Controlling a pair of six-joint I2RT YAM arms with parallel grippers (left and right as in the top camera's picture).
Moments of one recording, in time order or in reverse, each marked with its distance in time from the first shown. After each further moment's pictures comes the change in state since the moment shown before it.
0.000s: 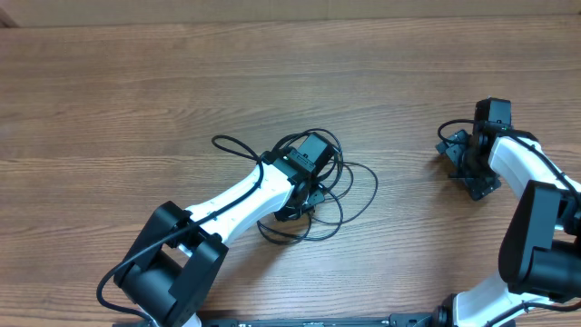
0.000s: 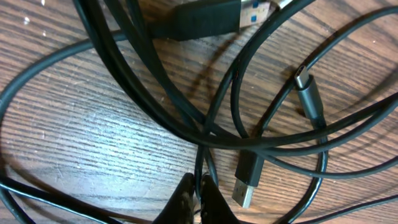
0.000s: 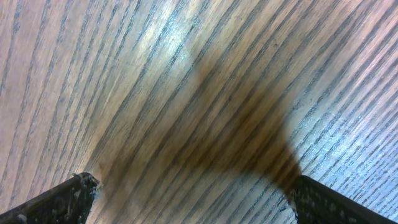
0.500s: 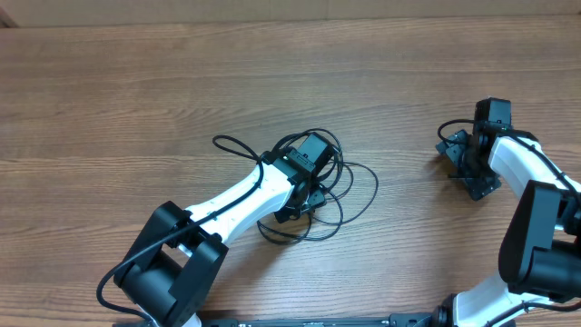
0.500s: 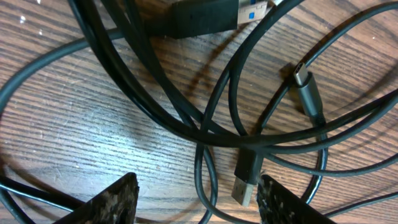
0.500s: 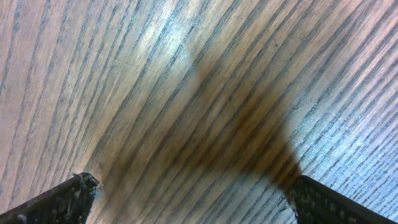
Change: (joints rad) left arm 0.000 0.000 0.000 0.000 0.002 0.011; right arm 0.000 0.000 0.000 0.000 0.000 0.000
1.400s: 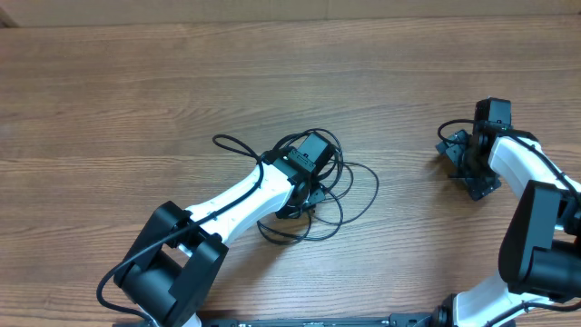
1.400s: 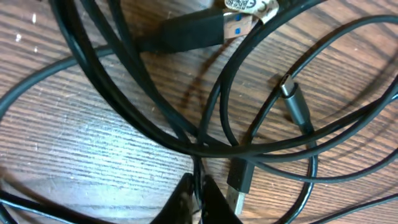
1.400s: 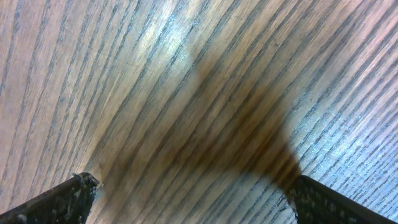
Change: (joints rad) left arm 0.000 0.000 0.000 0.026 -0.016 0.007; right arm 0.000 0.000 0.000 0.000 0.000 0.000
